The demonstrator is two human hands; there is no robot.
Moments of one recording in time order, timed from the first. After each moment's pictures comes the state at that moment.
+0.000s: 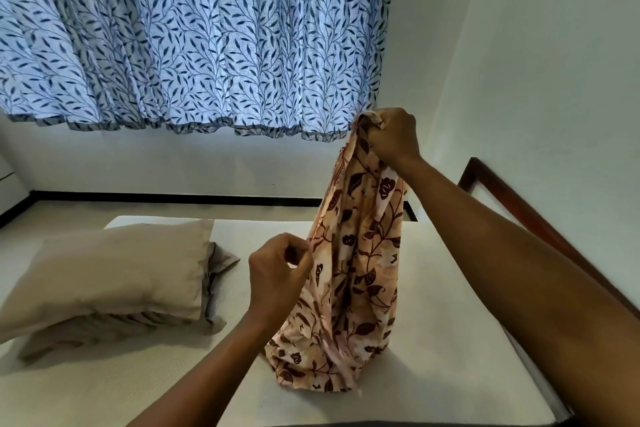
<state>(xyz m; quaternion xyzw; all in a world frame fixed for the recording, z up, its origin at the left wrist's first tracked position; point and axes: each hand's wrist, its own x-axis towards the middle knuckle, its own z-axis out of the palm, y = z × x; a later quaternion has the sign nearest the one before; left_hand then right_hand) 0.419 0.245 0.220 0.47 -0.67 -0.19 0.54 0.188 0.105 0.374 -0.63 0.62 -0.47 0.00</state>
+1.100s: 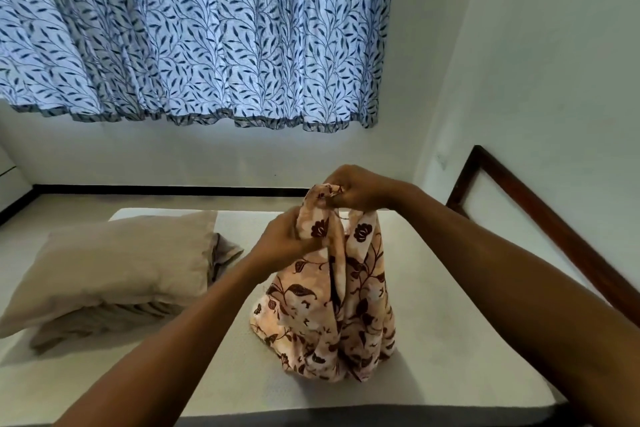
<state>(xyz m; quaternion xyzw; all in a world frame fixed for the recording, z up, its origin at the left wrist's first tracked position) 0.438 0.196 0.242 0.47 -0.69 -0.44 0.32 0.234 0.152 0.324 -0.85 0.47 -0.12 0.22</state>
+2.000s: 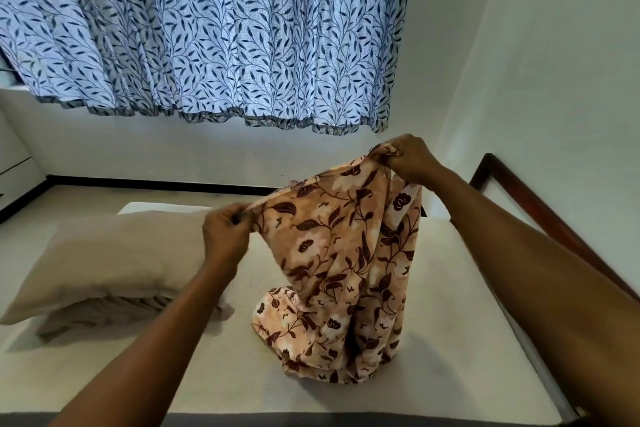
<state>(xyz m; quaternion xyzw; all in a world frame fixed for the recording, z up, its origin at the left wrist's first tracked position) 0.501 0.184 0.230 0.57 -0.51 -0.32 0.57 0.153 0.091 0.326 -0.75 0.60 -0.26 0.06</state>
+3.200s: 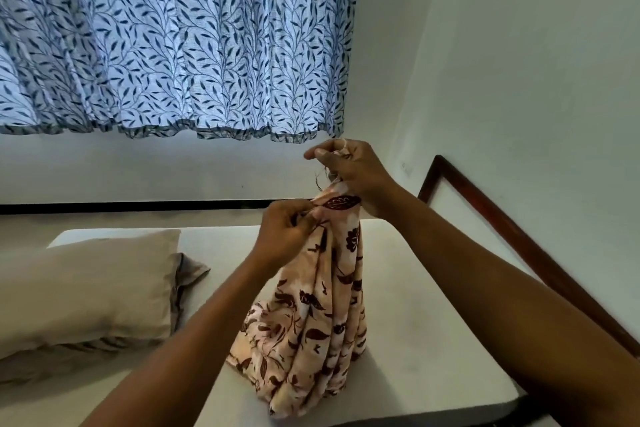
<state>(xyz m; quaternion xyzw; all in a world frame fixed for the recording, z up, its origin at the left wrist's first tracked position) 0.395 0.176 0.275 0.32 -0.72 -0.38 0.48 0.233 0.172 0.366 -0.62 0.48 -0.50 0.37</state>
